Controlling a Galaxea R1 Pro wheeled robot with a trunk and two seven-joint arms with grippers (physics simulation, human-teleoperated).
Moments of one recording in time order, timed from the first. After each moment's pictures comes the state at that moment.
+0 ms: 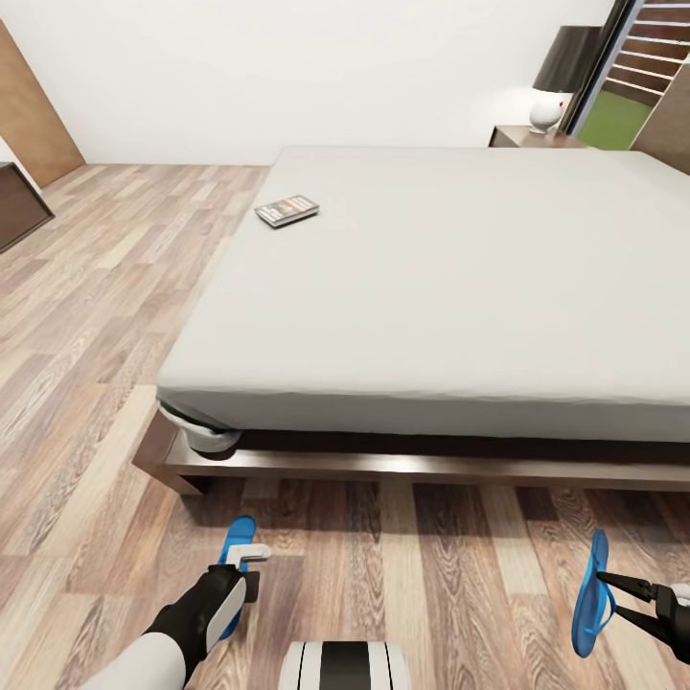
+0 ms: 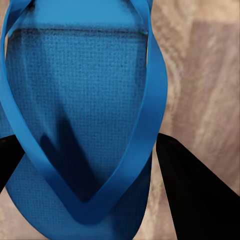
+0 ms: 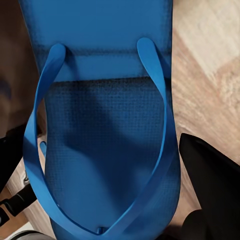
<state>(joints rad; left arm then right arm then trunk) -0.59 -0.04 -0.16 -0.45 0.22 0.44 0.28 -0.46 -0.71 0.07 -0.29 -0.79 0.75 1.13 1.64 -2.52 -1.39</state>
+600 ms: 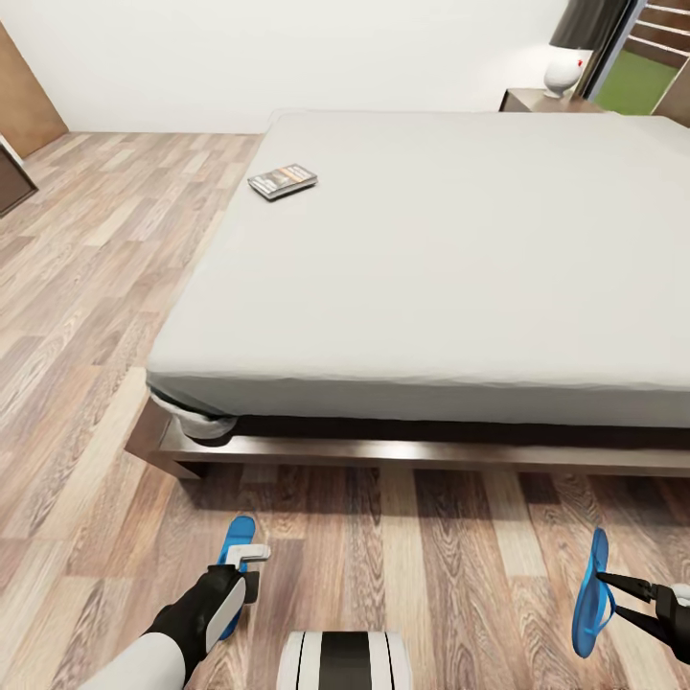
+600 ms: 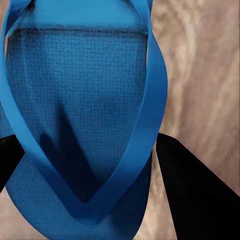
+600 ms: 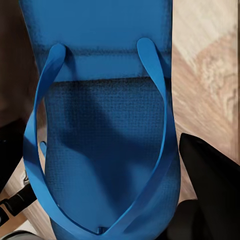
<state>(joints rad) -0.59 -0.04 -0.16 -0.45 0.22 0.44 0.28 -0.46 -0.71 0.07 -0.29 -0.79 0.75 1.13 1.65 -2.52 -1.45</state>
